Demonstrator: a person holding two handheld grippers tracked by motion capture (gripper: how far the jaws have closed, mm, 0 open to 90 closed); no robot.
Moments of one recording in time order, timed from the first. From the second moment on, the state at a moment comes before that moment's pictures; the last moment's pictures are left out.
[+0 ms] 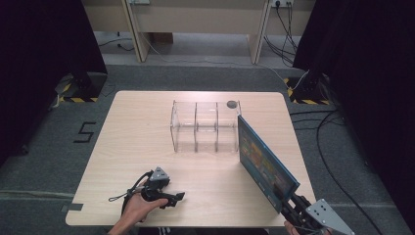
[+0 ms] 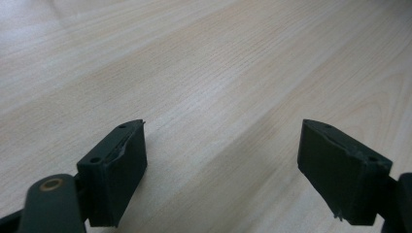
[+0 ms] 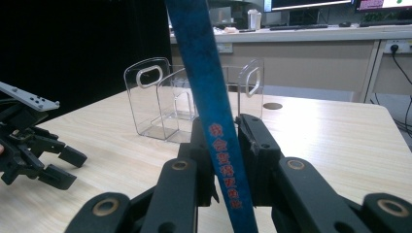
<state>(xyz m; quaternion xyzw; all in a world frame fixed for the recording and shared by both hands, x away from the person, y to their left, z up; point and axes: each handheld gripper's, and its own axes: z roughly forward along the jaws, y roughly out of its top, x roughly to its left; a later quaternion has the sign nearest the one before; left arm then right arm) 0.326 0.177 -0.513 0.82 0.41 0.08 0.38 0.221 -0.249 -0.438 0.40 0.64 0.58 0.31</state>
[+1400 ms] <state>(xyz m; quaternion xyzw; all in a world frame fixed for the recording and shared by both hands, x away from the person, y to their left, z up) 0.320 0.165 -0.519 0.85 0.36 0.14 0.36 0.254 -0.253 -0.440 0.38 0.64 0.58 0.34</state>
